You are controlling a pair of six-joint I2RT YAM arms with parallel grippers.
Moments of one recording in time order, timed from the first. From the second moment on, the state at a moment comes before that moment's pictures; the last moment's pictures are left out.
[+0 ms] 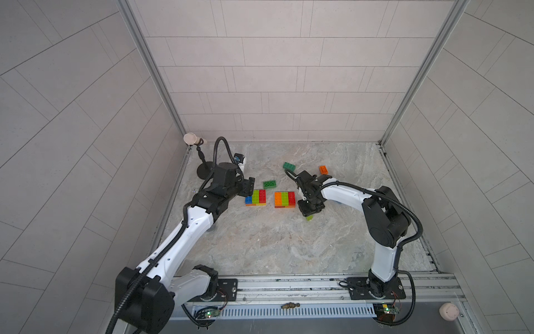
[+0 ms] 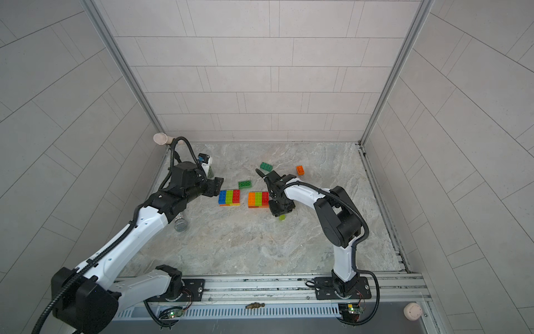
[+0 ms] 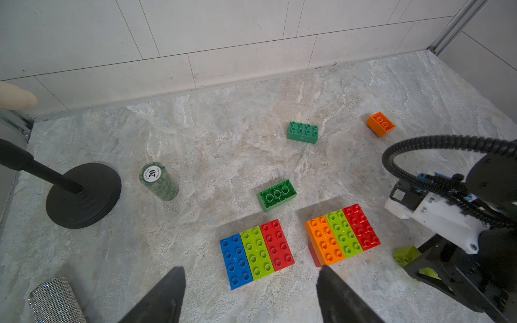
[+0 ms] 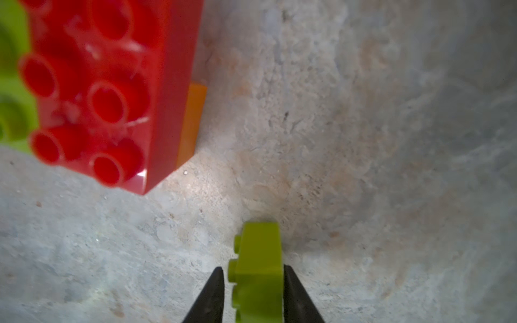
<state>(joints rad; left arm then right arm) -0.34 1.14 0.95 -0.40 -0.03 -0.07 0.58 1.89 1.31 -0.85 -0.07 0.28</state>
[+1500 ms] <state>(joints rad) -0.44 1.23 0.97 -0.34 0.10 -0.12 0.36 1.81 0.93 -0.39 -0.80 0.48</state>
